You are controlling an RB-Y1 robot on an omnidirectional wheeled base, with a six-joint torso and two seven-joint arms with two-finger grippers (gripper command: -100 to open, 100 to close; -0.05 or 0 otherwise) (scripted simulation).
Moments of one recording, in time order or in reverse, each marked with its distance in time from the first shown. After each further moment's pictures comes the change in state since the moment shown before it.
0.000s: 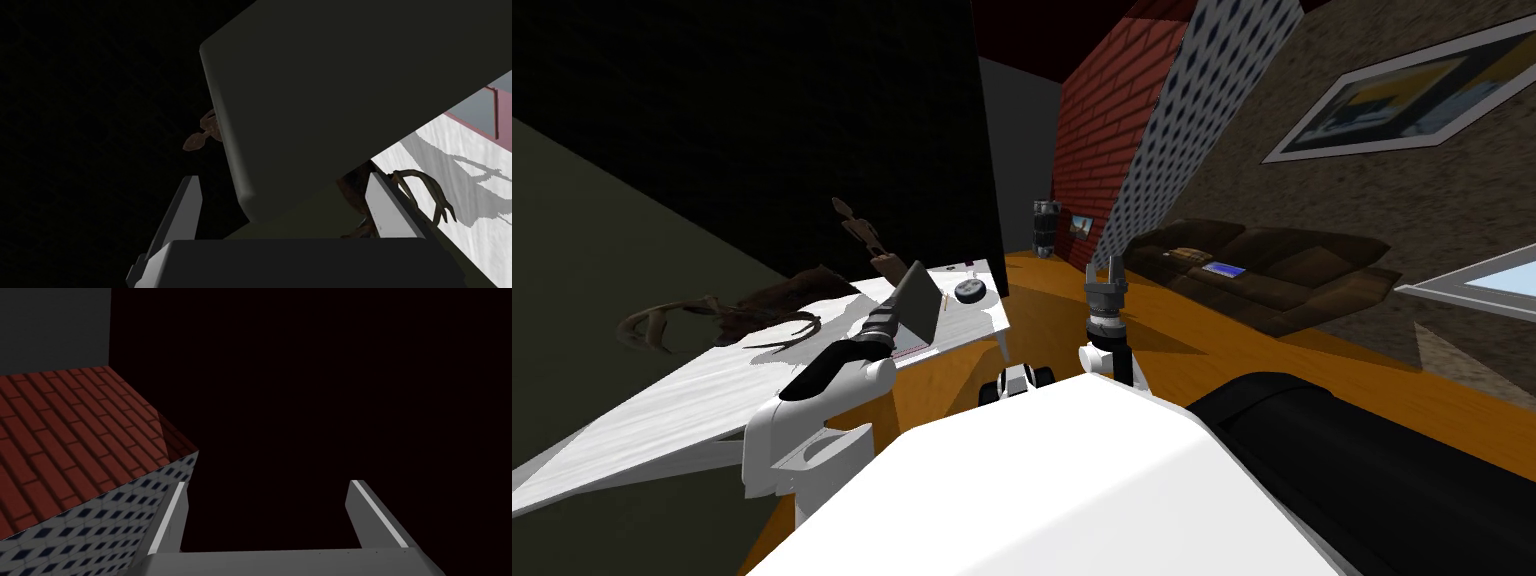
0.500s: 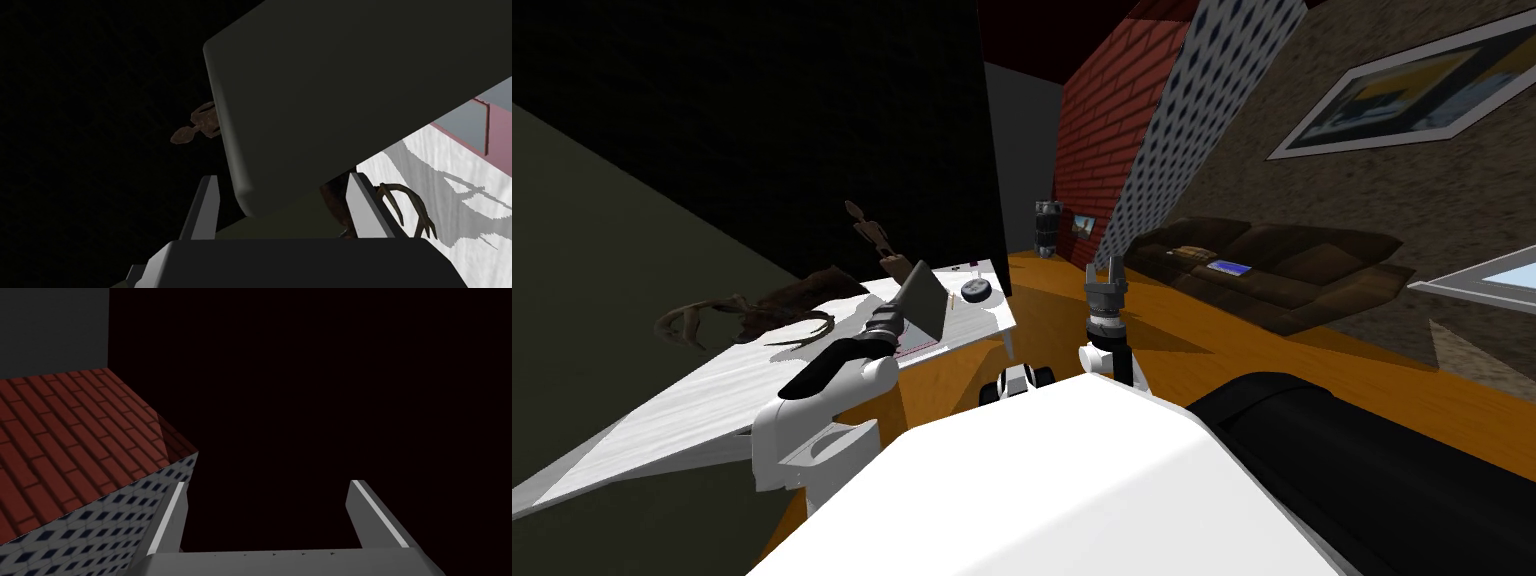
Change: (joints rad) left arm -0.019 -0.041 0.002 -0.009 0.042 0.019 0.050; right arm 0.000 0.000 0.000 0.000 0.000 0.000 0.000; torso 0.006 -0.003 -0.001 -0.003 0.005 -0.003
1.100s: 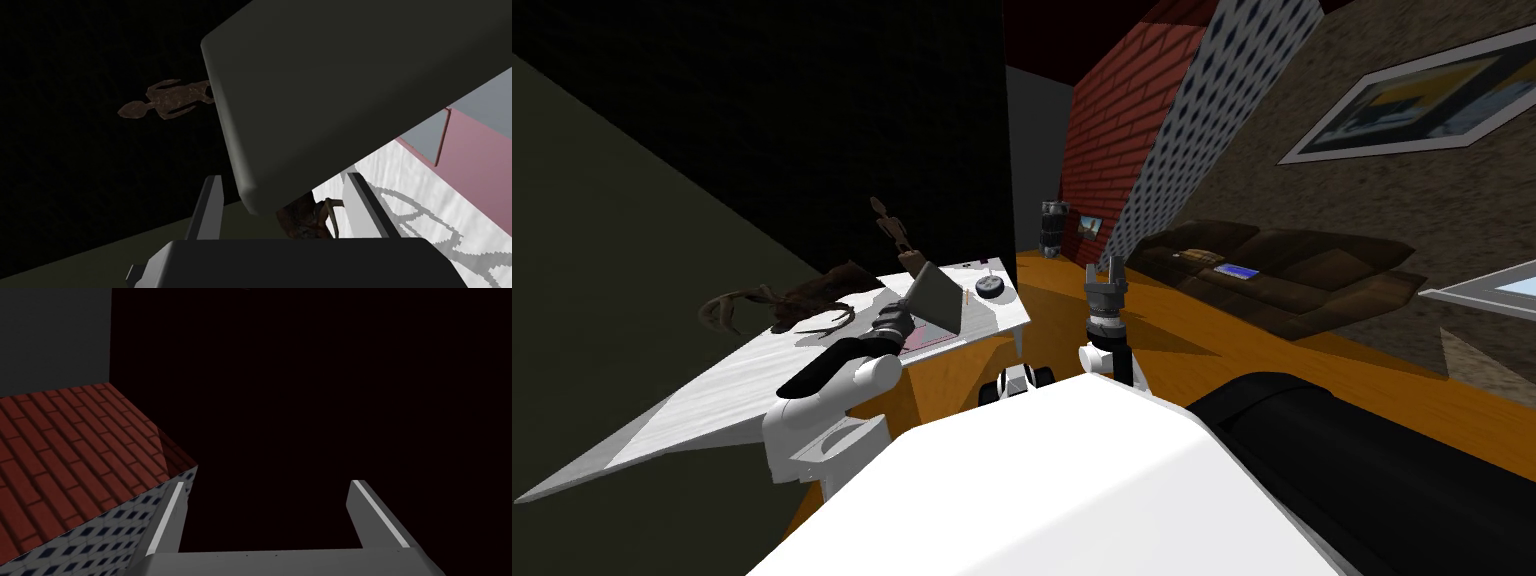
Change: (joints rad) left arm -0.022 -0.074 0.015 -0.009 0.079 0.047 0.100; right arm 0.000 0.000 0.000 0.000 0.000 0.000 0.000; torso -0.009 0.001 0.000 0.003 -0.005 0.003
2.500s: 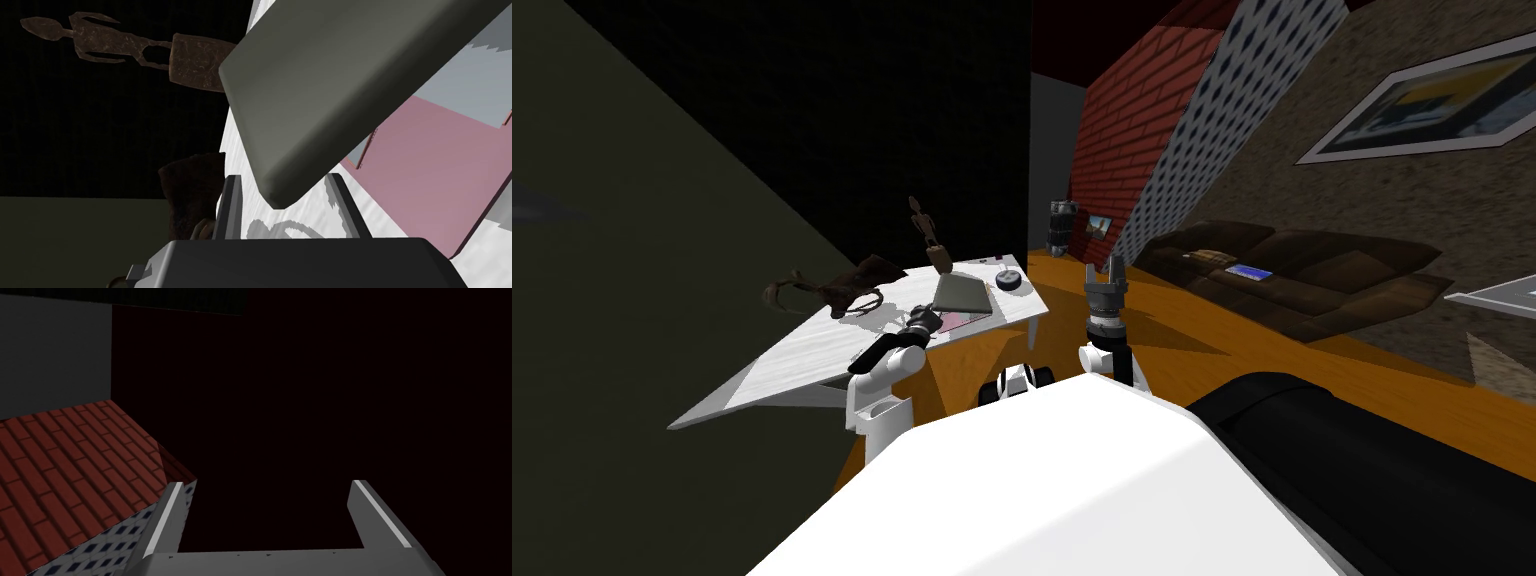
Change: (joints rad) left arm -0.051 -0.028 -0.028 0.321 0.200 -0.236 0.235; right arm 0.000 0.000 0.000 0.000 0.000 0.000 0.000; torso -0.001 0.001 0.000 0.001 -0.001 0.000
